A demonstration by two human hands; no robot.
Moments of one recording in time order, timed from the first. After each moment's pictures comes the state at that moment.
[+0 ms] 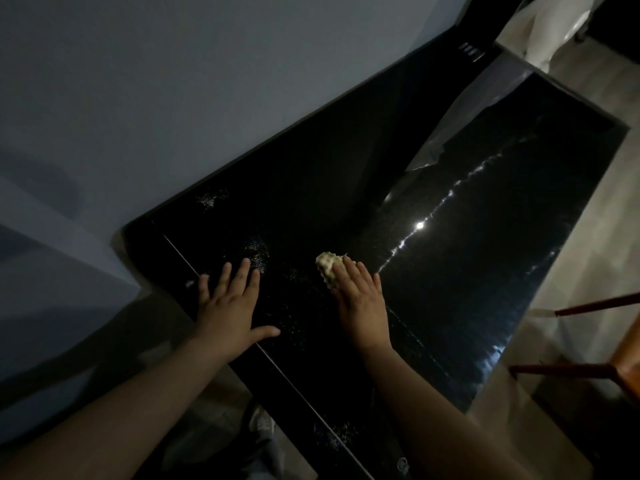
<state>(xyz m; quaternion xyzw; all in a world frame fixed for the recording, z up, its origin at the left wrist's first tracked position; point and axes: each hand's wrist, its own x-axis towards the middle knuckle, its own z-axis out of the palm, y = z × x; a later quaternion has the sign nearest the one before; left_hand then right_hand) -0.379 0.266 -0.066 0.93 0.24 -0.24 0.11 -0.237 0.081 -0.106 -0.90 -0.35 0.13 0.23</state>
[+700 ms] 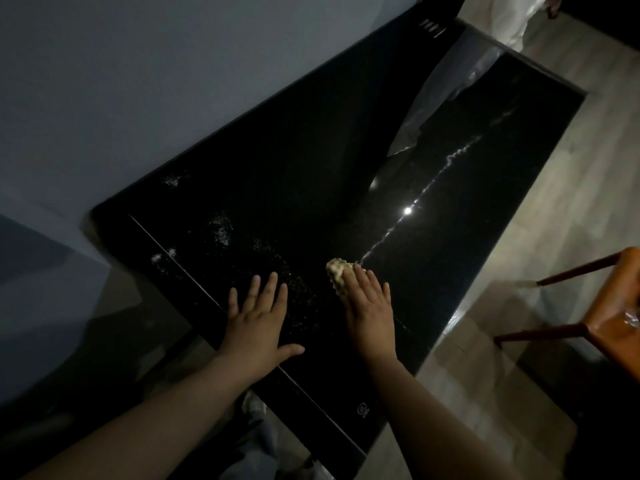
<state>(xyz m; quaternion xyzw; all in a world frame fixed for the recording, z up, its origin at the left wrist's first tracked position) -0.382 0.146 -0.052 0.94 0.18 -0.26 0.11 -0.264 -0.019 -0.104 -0.92 -0.29 0.11 0.22</state>
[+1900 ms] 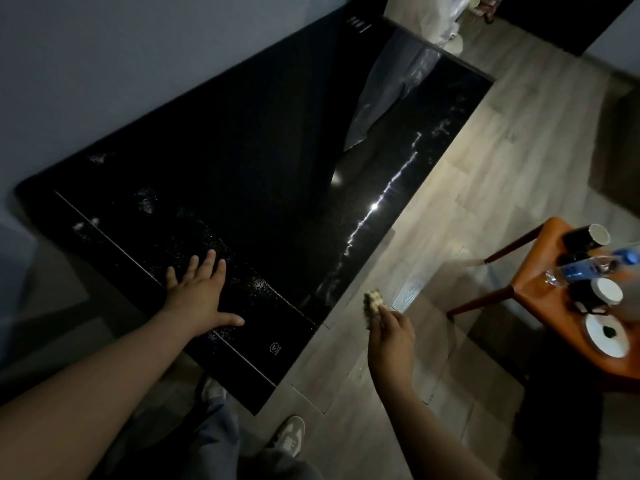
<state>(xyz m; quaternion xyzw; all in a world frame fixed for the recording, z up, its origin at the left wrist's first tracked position) -0.376 0.082 -0.055 0.93 0.23 -0.29 0.06 -0.296 -0.222 -0.100 -0.95 -0.05 0.05 0.30</state>
